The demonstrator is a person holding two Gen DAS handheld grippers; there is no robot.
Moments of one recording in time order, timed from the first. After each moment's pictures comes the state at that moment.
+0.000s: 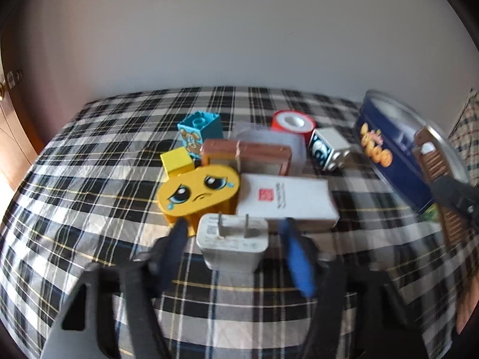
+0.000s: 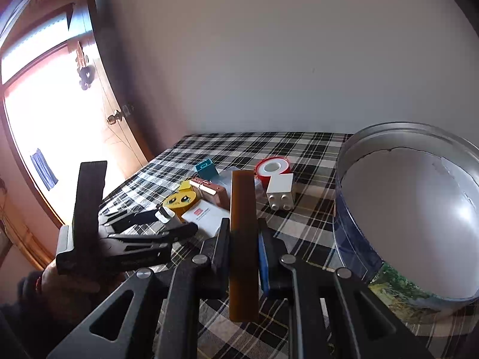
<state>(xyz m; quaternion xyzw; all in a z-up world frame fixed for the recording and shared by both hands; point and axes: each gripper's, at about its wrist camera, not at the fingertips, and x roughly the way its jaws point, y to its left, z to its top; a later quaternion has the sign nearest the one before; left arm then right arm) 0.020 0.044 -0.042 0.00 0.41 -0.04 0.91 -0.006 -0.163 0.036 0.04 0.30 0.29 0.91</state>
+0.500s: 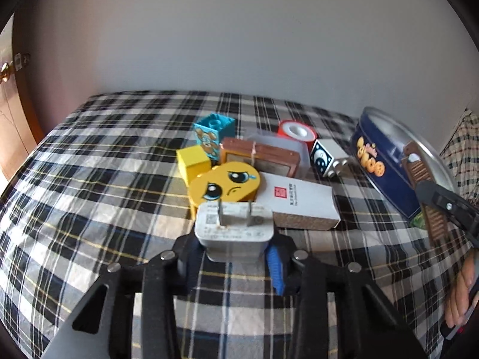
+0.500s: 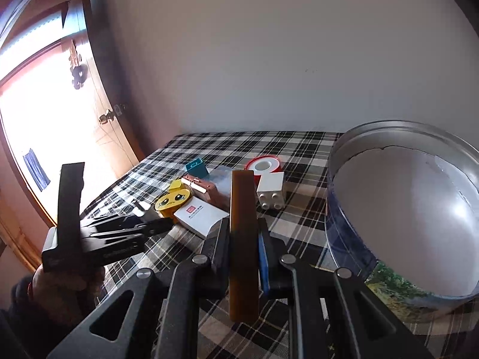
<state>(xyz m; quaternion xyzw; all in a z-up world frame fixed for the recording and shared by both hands) -0.003 0.077 -0.035 -0.05 0.38 -0.05 0.92 -0.006 -0.167 0.033 0.04 0.30 0.27 0.92</state>
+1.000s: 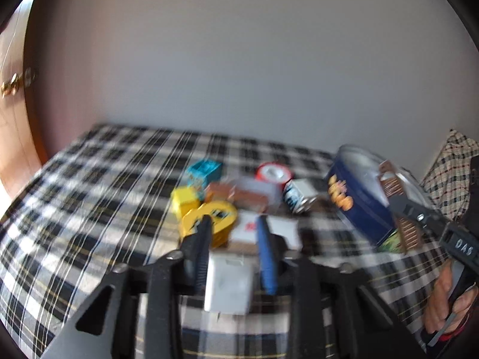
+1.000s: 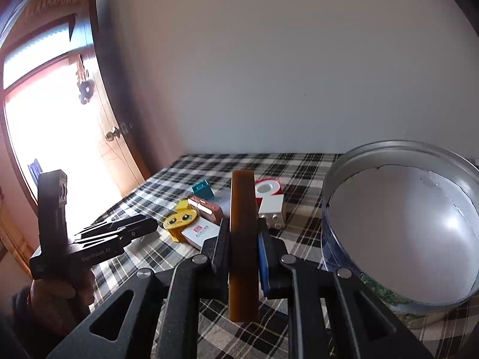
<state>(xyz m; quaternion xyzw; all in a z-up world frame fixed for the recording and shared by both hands) -0.028 0.058 0.013 -0.06 0.30 -0.07 0.95 -0.018 -0.181 0.050 0.06 0.25 0.28 0.93</state>
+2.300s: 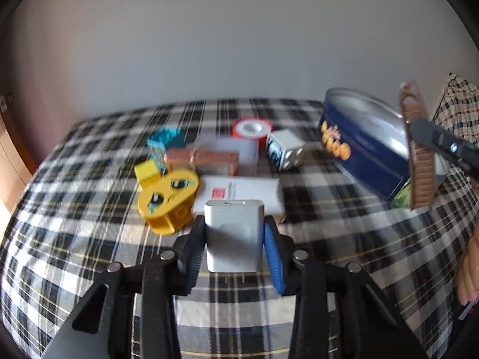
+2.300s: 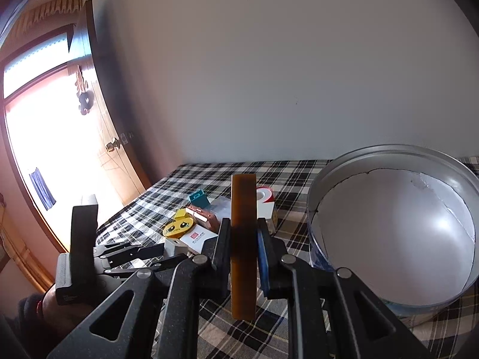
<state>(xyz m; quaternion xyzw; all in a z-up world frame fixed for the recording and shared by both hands) -0.003 0.013 -0.018 0.03 0.37 -0.08 0.93 -0.022 -0.196 0.058 0.08 0.24 0.27 0.93</state>
